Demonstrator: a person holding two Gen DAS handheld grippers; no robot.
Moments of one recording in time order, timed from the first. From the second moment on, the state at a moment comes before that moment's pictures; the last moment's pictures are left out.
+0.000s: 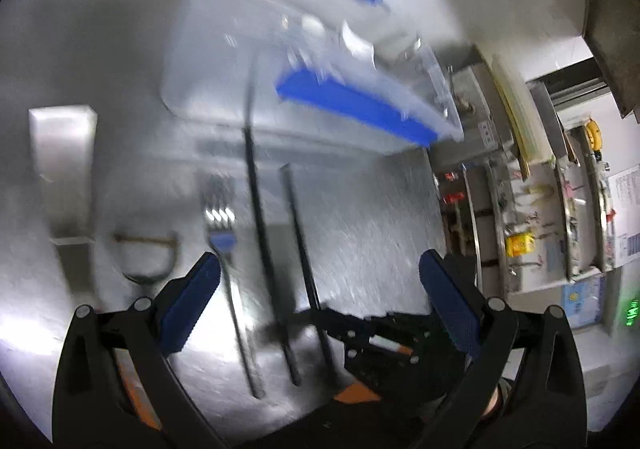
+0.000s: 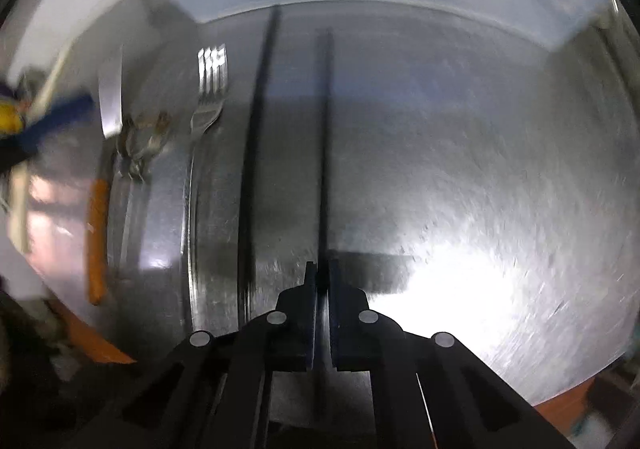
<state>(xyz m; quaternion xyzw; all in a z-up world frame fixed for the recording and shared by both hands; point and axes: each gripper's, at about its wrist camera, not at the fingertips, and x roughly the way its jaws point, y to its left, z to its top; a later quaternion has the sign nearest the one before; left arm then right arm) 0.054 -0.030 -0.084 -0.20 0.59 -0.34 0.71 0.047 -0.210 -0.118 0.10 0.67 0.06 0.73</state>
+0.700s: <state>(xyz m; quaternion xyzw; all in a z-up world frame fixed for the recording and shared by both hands) 0.030 -0.119 -0.132 -0.28 0.67 -0.37 0.57 0.005 -0.307 -0.030 0.25 0.61 0.17 0.73</state>
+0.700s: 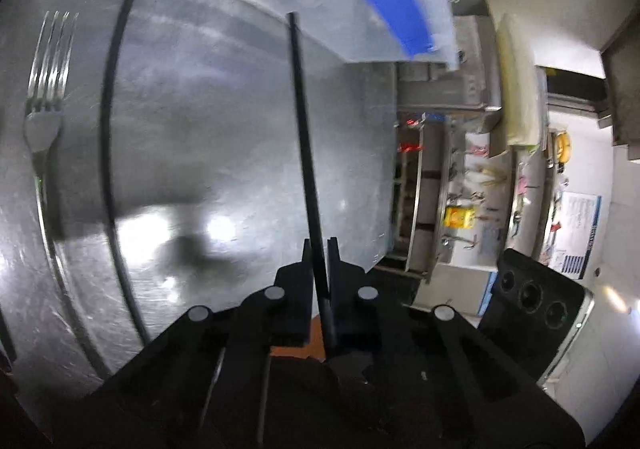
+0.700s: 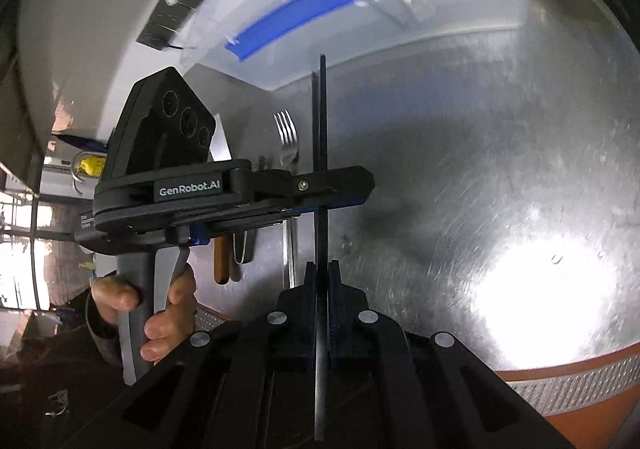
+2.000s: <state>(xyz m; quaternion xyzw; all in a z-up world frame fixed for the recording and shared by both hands) 0.288 -0.155 -0.052 -0.09 0.61 -0.28 0.74 0.211 -0.342 0.062 0.12 0.52 0.25 0.81</state>
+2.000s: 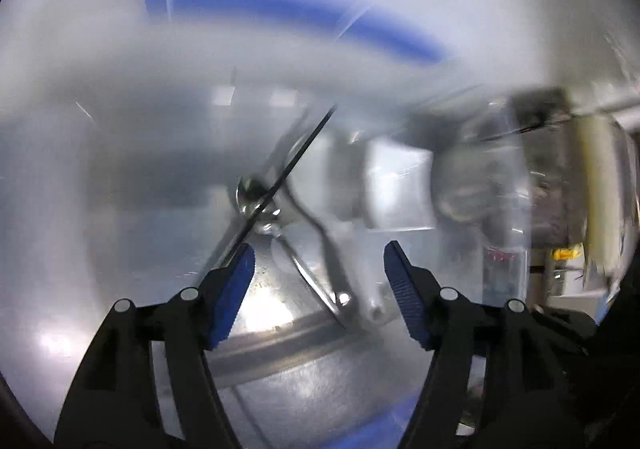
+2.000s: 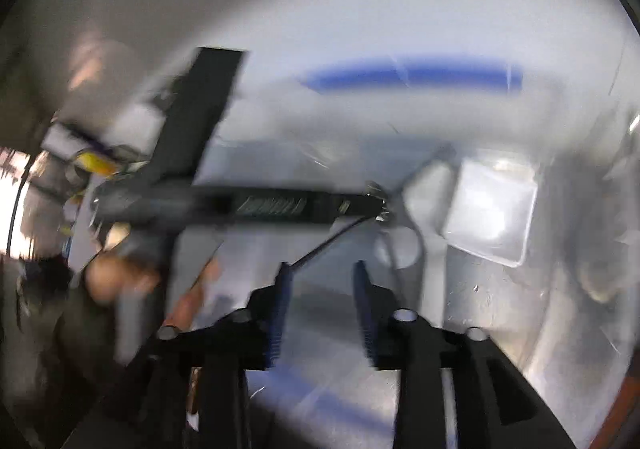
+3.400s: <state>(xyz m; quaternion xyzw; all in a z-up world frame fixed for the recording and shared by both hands) 0.038 -0.089 -0.170 -0.27 0.70 -0.34 0.56 -0.016 -0.273 -0.062 0.25 0.68 0.19 0.66</state>
